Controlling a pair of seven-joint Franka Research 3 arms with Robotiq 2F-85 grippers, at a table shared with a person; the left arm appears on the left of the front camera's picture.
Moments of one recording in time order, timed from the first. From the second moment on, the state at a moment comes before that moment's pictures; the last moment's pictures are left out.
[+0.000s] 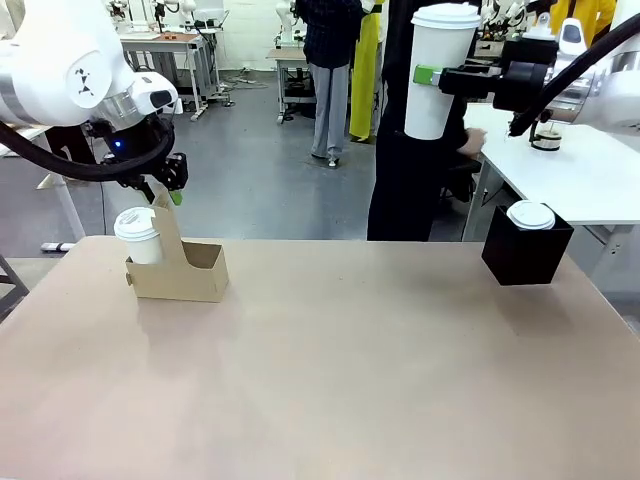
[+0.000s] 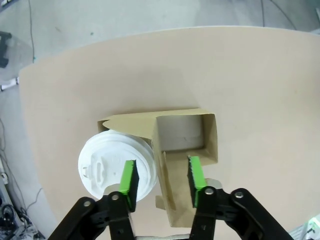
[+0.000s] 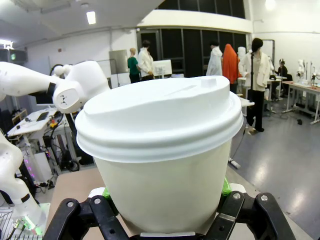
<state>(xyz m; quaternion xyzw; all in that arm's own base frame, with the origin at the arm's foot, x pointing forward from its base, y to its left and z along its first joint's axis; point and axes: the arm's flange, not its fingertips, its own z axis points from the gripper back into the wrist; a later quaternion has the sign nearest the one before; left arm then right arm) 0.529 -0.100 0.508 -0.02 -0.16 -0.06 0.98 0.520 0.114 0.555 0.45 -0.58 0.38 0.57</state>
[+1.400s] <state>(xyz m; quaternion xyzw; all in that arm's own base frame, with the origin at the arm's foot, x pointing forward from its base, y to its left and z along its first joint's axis) 0.509 -0.126 0.541 -0.02 -0.19 -0.03 0.98 0.520 0.114 0.556 0.45 -0.58 0.38 0.57</state>
